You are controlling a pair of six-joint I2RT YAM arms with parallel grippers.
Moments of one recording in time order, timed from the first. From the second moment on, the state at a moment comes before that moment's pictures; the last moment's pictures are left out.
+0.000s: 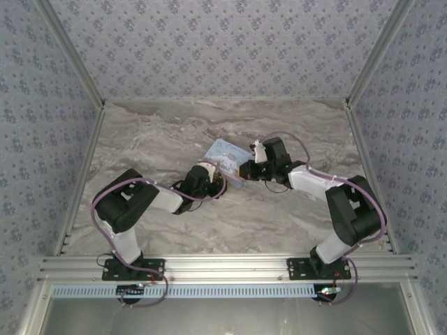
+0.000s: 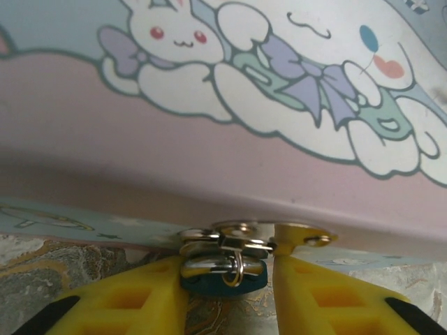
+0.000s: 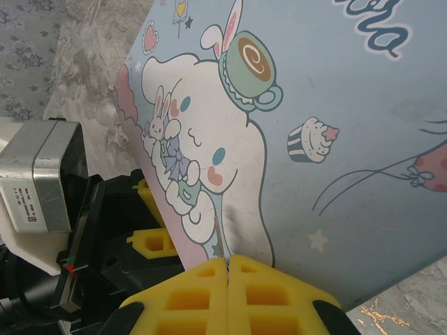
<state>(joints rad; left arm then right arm) -0.74 1.80 0.63 0.59 0.07 -0.48 0.46 1.59 0.85 -0.03 -0.52 0.51</state>
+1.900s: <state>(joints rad) -0.76 1.60 0.69 0.28 0.20 -1.09 0.68 1.38 0.45 0.30 -0.26 0.20</state>
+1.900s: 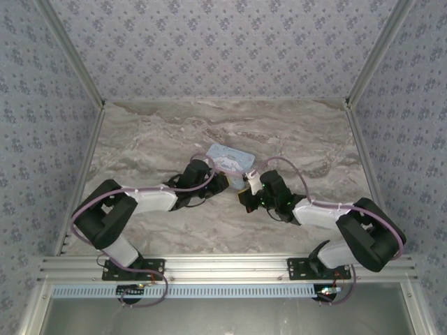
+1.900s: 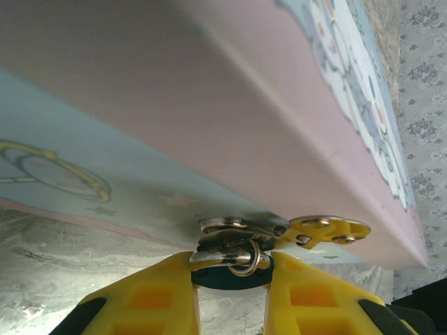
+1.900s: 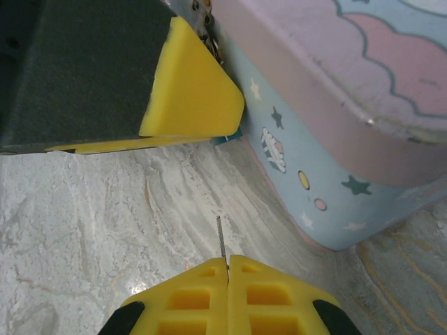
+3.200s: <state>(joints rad) -0.77 1.54 0.69 0.22 0.21 -1.29 0.71 1.42 0.50 0.34 -0.21 0.11</state>
